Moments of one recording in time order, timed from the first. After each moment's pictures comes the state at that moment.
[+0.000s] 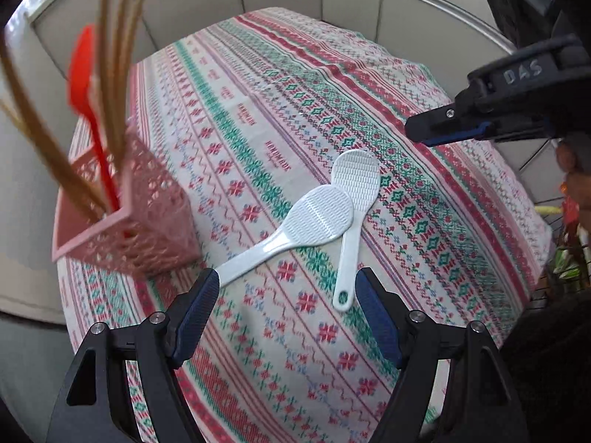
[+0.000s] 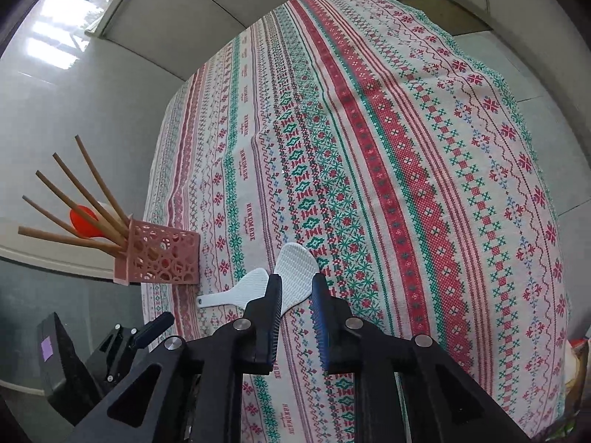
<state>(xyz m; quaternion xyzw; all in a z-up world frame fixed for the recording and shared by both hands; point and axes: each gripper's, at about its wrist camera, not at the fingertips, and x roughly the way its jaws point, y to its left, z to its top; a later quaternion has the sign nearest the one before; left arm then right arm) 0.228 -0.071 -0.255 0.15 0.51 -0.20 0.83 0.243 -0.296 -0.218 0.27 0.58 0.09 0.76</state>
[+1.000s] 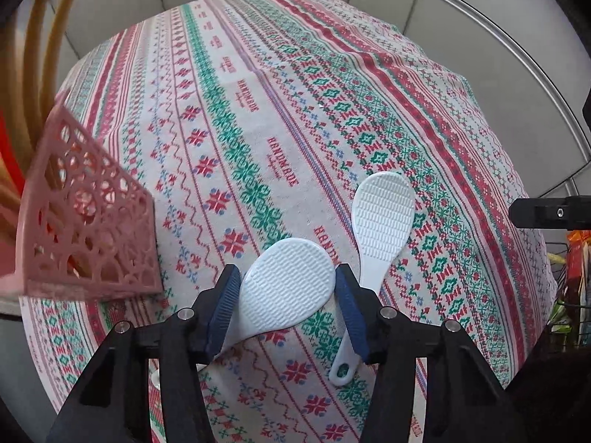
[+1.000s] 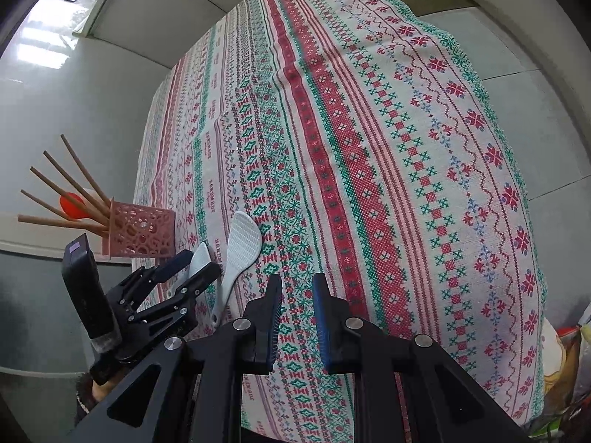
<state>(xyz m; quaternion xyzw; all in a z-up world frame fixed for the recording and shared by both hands) 0.281 -0.079 -0.288 0.09 0.57 -0.18 0.80 0.216 -0.335 -0.238 0.29 0.61 0.09 0.74</state>
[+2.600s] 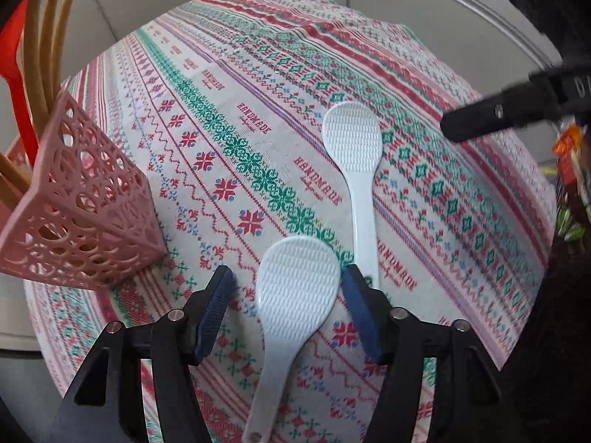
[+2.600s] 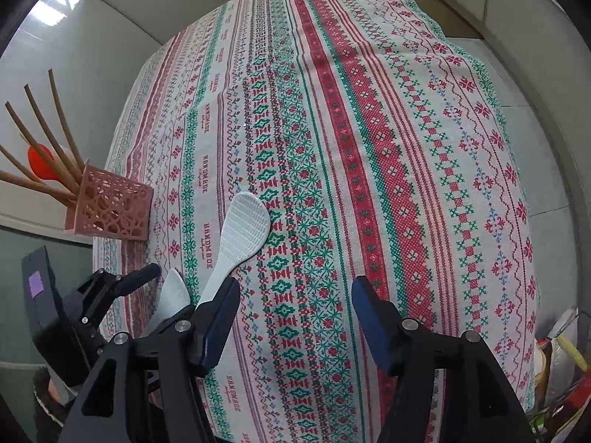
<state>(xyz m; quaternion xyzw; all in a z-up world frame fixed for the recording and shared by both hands) 0.242 -0.059 -0.293 0.19 0.54 -0.26 0.78 0.232 -0.268 -0.242 0.19 0.62 0.05 0.76</state>
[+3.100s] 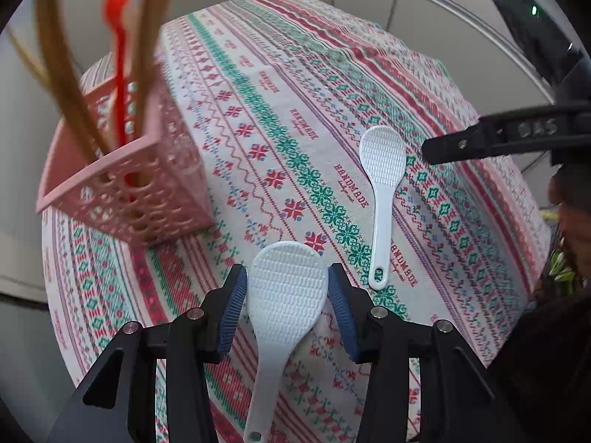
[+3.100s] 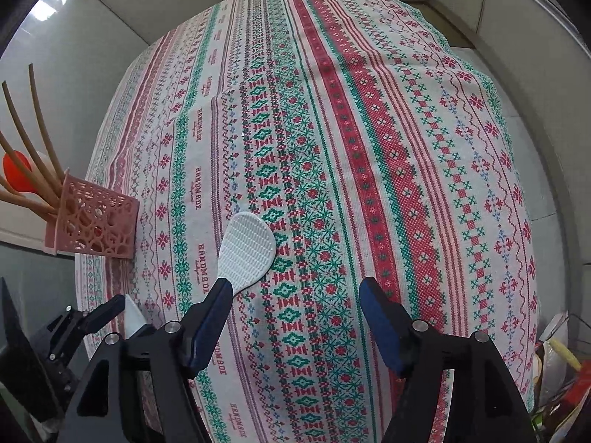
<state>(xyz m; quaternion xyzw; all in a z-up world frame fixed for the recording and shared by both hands) 0.238 -0.026 -0.267 0.13 0.55 -0.21 0.80 0.259 -0.232 -0.252 0.16 0.62 0.02 0.77</state>
